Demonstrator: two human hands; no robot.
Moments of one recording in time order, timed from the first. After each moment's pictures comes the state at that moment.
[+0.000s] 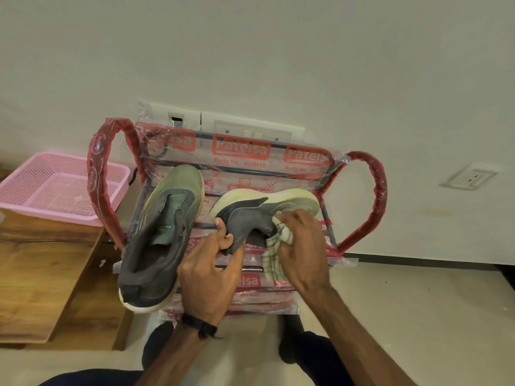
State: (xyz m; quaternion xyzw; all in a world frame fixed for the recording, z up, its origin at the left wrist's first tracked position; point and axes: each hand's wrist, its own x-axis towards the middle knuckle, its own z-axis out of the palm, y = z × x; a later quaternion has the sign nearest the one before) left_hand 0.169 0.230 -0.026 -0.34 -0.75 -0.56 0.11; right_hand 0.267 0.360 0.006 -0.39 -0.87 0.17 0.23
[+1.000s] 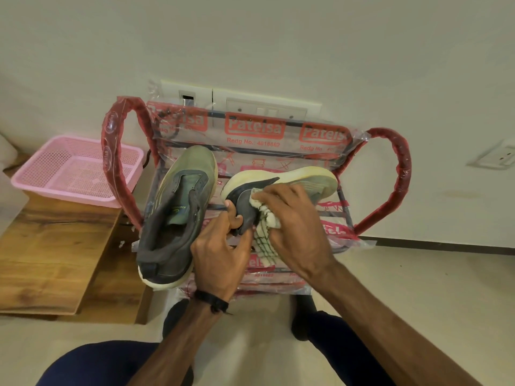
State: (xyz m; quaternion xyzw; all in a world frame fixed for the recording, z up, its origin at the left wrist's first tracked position) left_hand 0.160 0.225 -0.035 -0.34 -0.78 -0.53 0.06; right_hand 0.249 0.339 0.027 -0.21 -0.95 0.11 0.22
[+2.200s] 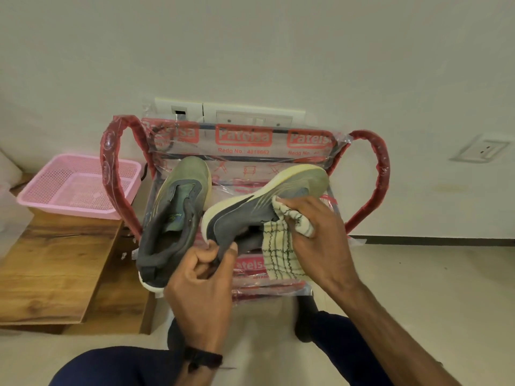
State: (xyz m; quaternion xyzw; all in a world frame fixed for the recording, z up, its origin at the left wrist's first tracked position) left_hand 0.205 0.181 0.009 -0.11 -0.75 -0.65 -0.04; right_hand 0.295 0.341 0.038 -0.28 -0.87 0.27 0.31
